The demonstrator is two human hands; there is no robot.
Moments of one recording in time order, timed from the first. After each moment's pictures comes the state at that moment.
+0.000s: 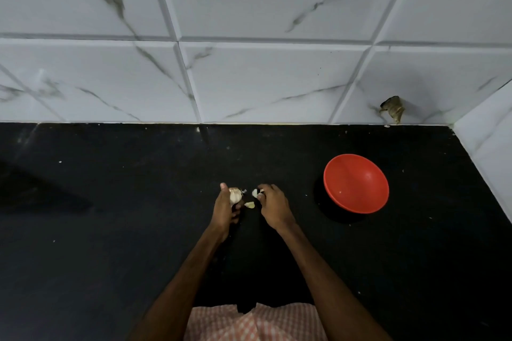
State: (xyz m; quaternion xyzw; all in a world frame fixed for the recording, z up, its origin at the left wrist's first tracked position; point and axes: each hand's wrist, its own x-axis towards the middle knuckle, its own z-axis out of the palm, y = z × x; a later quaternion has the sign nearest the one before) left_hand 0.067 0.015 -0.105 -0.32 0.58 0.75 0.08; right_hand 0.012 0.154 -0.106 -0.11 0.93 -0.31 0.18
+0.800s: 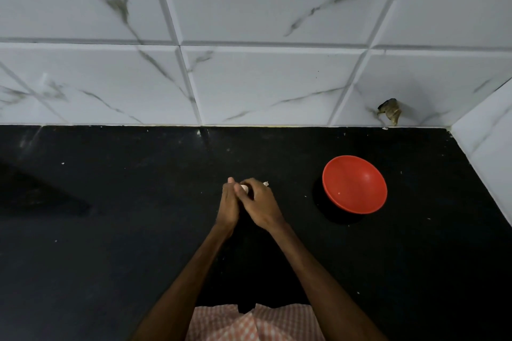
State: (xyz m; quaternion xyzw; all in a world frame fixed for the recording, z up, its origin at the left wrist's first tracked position) left_hand 0.062 0.027 -0.093 -0.26 0.66 0.71 0.01; right_hand 0.029 0.131 -0.068 -0.12 0.85 -0.48 0.20
